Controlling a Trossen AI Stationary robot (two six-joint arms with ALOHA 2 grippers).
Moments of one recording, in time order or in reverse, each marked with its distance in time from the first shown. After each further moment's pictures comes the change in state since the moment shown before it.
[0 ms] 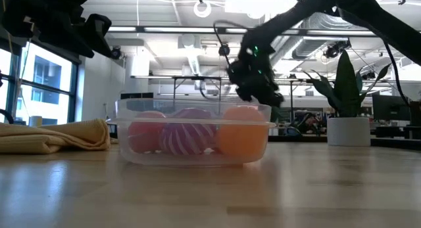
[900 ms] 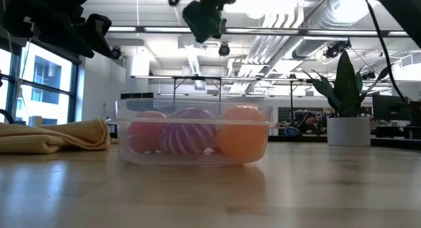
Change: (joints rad) left arm 0.000 0.000 0.000 0.000 0.000 0.000; right arm 0.670 -0.002 0.422 0.109 -0.205 0.053
